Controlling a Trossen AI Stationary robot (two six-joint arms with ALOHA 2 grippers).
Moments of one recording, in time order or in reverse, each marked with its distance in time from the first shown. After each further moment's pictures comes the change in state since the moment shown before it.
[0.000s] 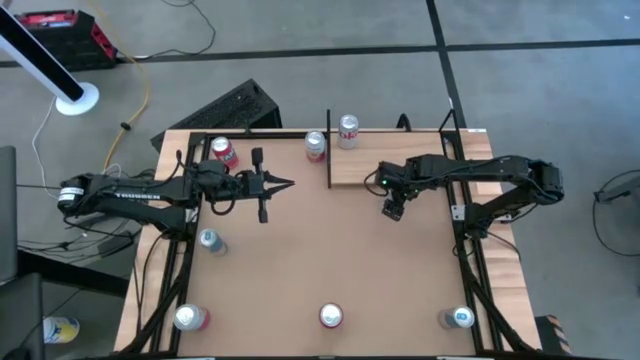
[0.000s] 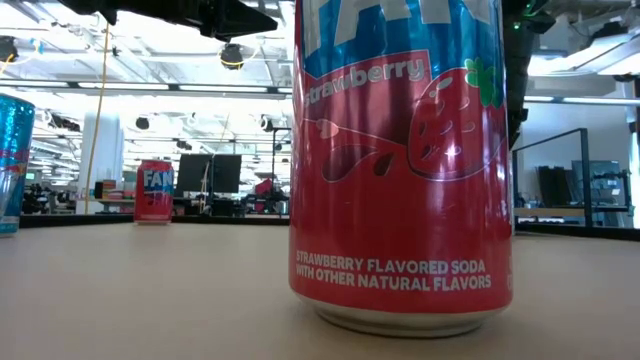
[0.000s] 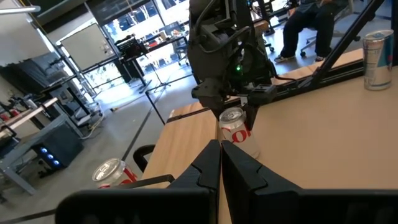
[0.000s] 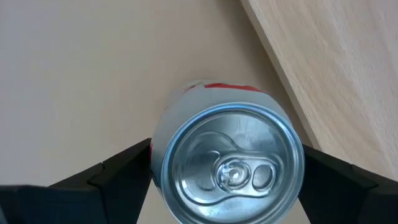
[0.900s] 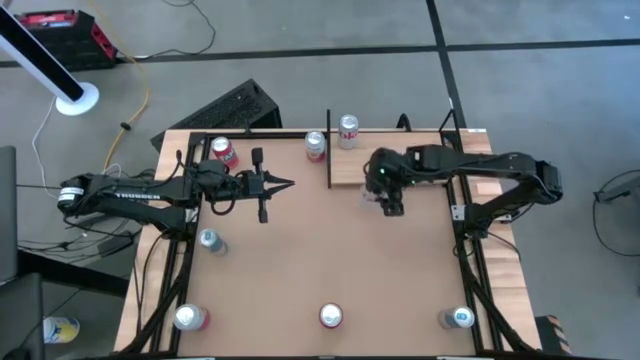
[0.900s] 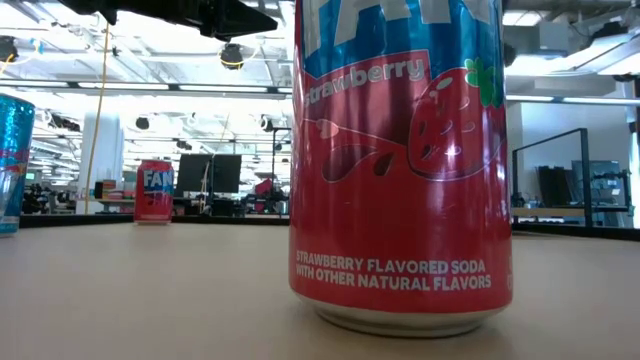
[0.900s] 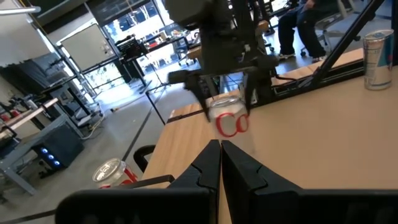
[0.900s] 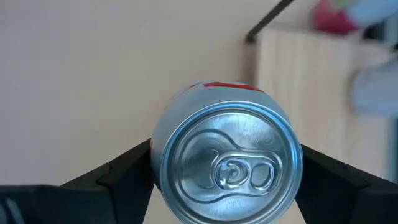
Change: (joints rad) left arm 0.000 0.000 0.000 0.001 0.000 0.003; right arm 0.014 0.021 0.244 0.056 -0.049 -0.647
